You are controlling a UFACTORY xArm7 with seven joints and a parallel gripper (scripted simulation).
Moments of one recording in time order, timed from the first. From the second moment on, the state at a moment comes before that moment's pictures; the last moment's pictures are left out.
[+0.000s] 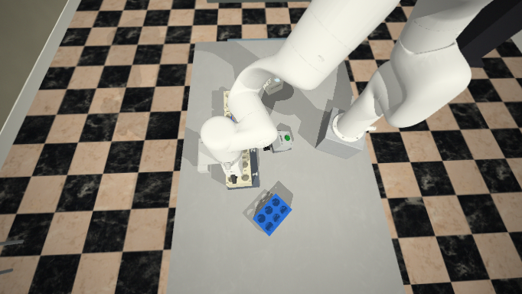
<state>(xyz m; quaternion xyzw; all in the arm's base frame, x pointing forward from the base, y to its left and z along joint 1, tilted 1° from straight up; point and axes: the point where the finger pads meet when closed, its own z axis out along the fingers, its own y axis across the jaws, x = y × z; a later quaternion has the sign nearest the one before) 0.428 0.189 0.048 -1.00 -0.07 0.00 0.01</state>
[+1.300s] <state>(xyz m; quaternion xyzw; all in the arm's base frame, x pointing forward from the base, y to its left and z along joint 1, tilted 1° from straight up) 0.428 0.188 0.118 -1.00 -0.07 0.00 0.01</state>
